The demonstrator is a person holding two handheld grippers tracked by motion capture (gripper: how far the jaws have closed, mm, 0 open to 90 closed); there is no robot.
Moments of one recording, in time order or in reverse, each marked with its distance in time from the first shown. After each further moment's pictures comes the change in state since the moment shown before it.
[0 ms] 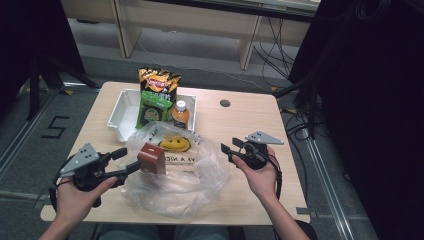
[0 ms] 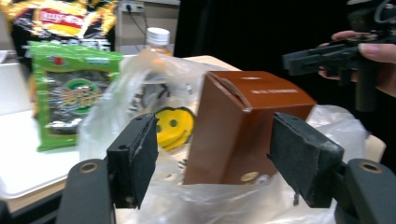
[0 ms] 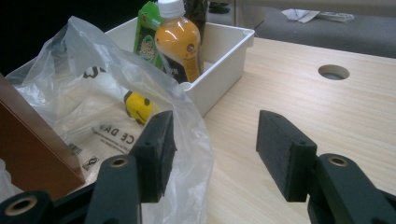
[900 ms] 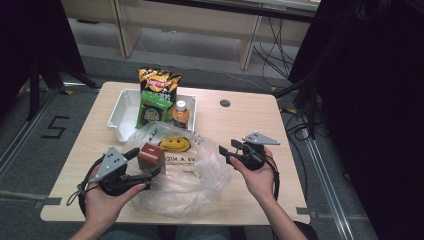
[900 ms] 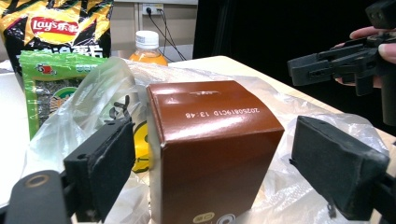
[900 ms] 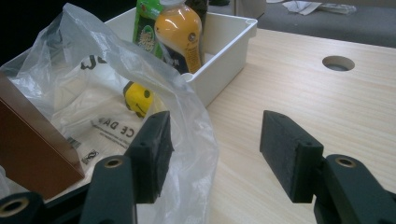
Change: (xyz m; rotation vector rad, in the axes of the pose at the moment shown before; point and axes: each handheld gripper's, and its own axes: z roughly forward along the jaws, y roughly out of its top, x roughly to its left) left arm -0.044 0.003 0.037 -0.001 0.139 0.031; right arm 0.004 -0.004 0.005 0.026 -0.005 0.017
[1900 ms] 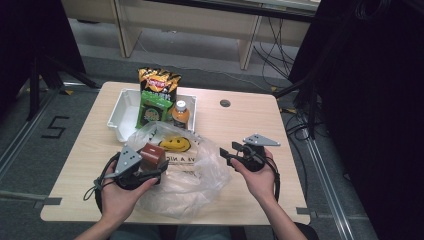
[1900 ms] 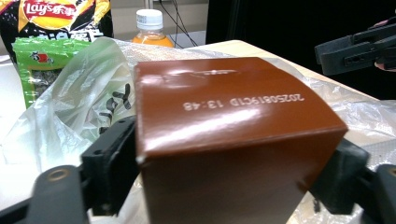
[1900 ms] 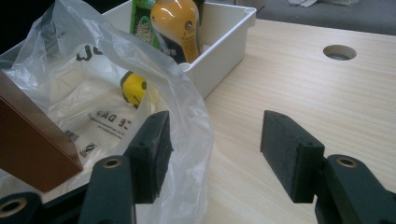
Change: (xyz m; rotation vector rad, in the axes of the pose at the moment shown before) left arm -0.005 -0.008 0.027 0.051 0.057 0.040; right arm -0.006 -0.006 0.001 0.019 -0.011 -0.019
